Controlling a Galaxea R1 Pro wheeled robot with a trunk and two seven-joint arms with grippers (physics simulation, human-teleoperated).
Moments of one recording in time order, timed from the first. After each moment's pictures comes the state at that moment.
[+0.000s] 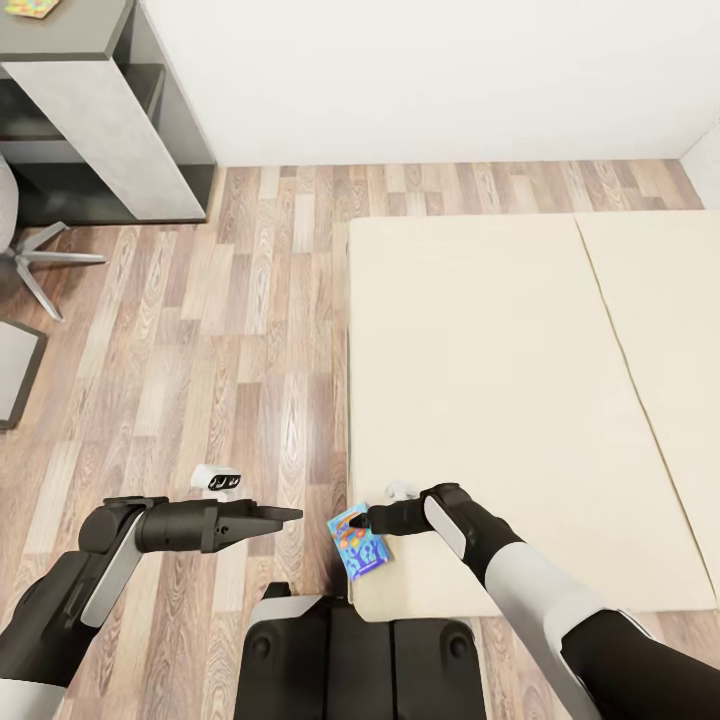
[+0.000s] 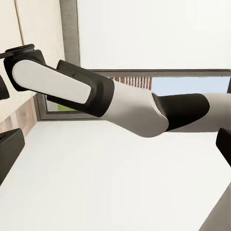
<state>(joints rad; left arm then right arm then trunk) -0.48 0.28 -0.09 -1.42 0.47 1.01 -1.45 -0.90 0.09 0.42 -0.44 -0.49 0.66 0.33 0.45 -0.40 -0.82</state>
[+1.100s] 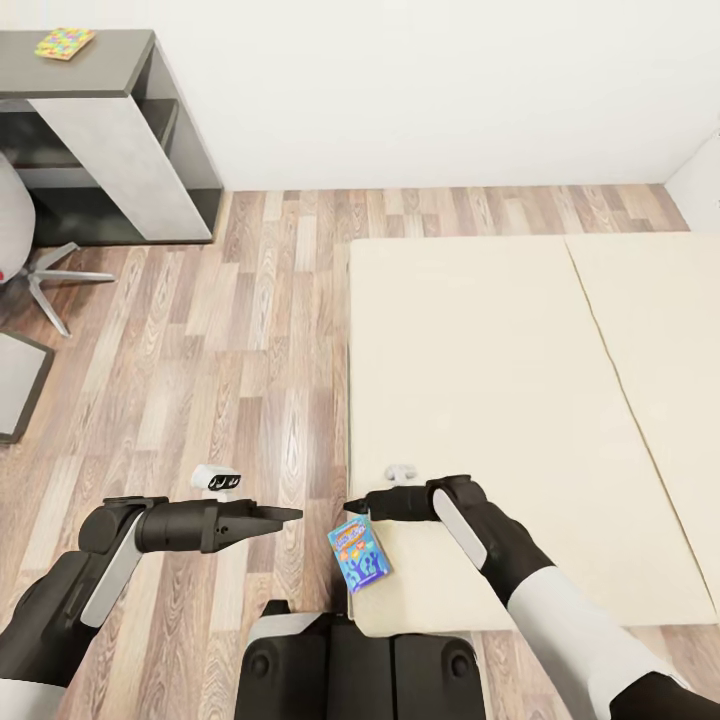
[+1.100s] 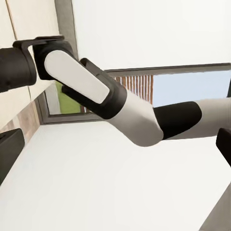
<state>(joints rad) -0.48 0.28 -0.09 -1.42 0.47 1.01 -1.45 -0.78 0.02 0.42 -0.86 -0.51 0.76 0.34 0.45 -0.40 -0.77</state>
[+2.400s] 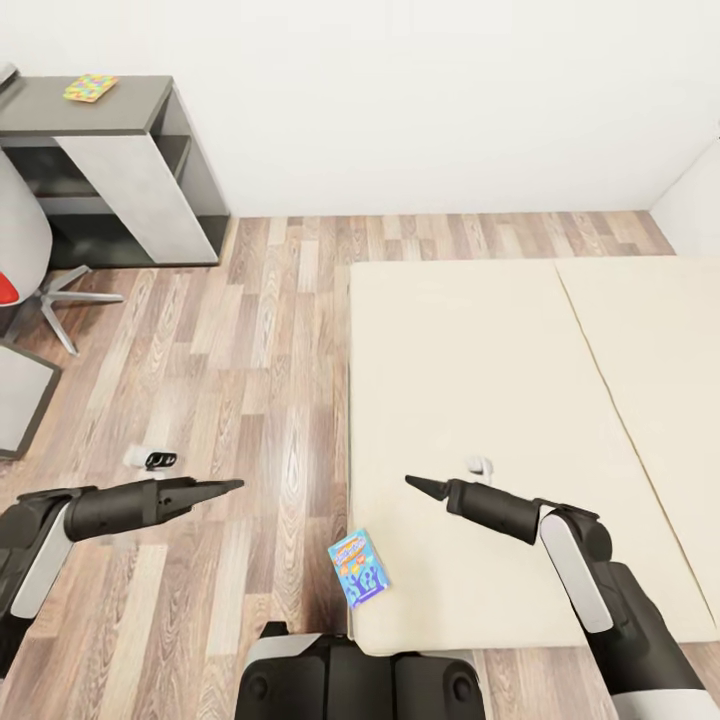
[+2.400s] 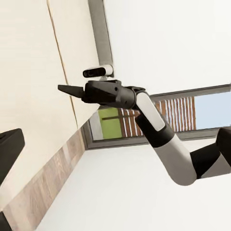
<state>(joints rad) -0.48 0.38 0.11 -1.42 0.46 1.02 -1.43 -0.46 -0.13 0.01 -1.41 -0.60 0.86 0.61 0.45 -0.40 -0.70</state>
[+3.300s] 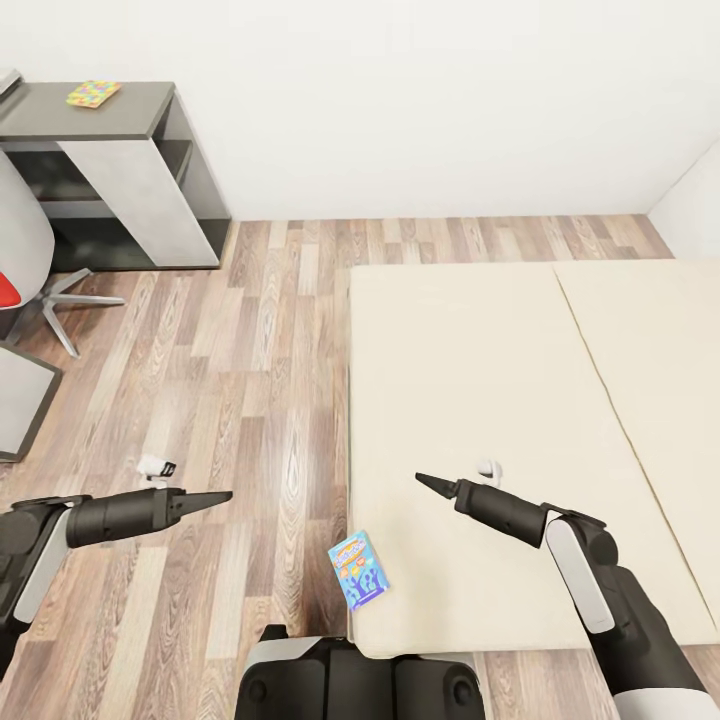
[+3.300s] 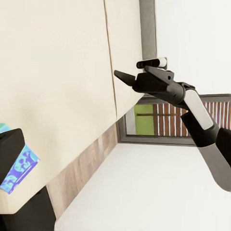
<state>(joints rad) -0.48 0.38 0.15 -1.35 0.30 1.01 -1.38 -0.45 -0.12 -0.04 -1.35 -0.59 0.80 0.64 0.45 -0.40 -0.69</state>
